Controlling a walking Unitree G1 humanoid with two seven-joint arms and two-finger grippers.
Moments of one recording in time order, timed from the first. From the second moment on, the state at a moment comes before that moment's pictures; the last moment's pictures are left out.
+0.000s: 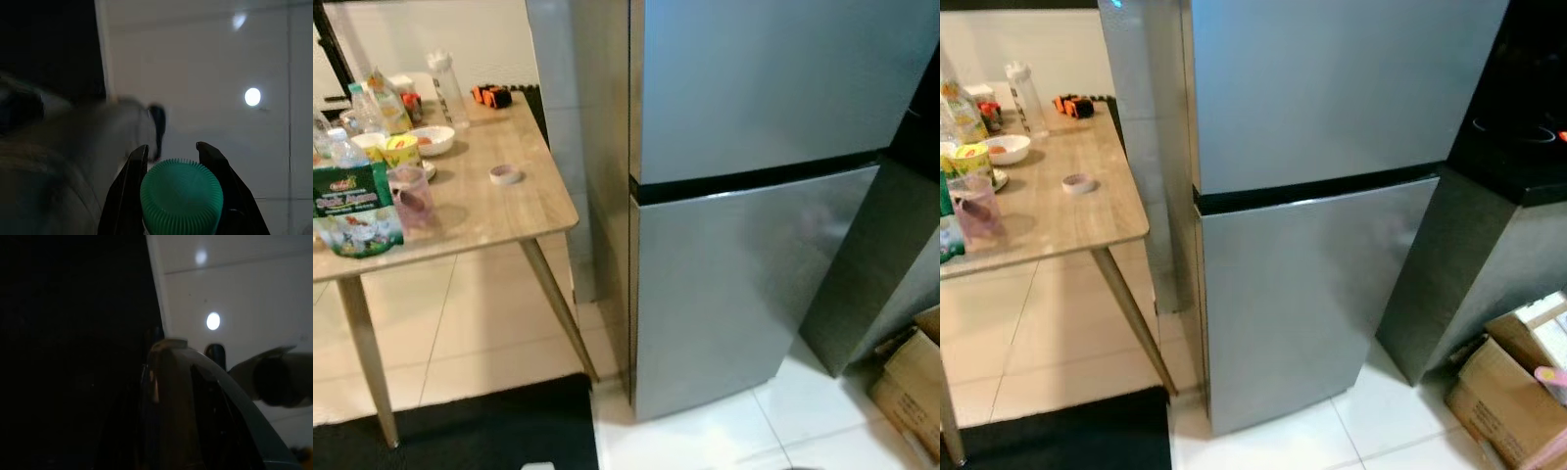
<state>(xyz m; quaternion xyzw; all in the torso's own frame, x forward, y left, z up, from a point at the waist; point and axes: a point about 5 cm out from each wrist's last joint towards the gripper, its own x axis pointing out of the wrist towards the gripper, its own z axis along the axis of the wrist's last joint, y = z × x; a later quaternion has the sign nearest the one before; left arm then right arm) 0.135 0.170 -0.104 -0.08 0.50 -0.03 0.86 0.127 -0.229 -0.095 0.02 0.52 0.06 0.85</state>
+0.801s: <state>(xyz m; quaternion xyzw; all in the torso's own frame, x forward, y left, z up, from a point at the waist) 0.136 0.169 -0.103 -0.08 0.50 -0.04 0.86 0.131 -0.229 -0.095 -0.01 0.52 0.04 0.85</state>
